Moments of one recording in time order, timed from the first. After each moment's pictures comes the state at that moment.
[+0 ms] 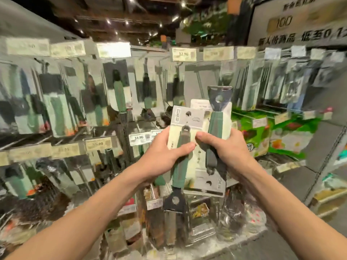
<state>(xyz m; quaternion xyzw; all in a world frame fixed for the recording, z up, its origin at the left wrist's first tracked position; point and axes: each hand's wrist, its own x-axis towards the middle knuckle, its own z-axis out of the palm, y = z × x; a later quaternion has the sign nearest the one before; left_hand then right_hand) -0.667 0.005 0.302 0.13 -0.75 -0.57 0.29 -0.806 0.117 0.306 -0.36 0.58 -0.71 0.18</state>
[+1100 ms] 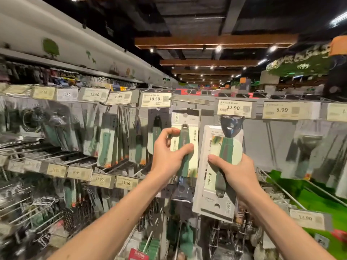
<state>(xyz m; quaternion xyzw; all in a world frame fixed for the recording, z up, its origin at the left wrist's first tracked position) -0.741 -0.104 0.362 0.33 -0.63 -0.34 0.62 -0.899 -0.040 0.354 -0.47 0.50 -0.67 0.27</state>
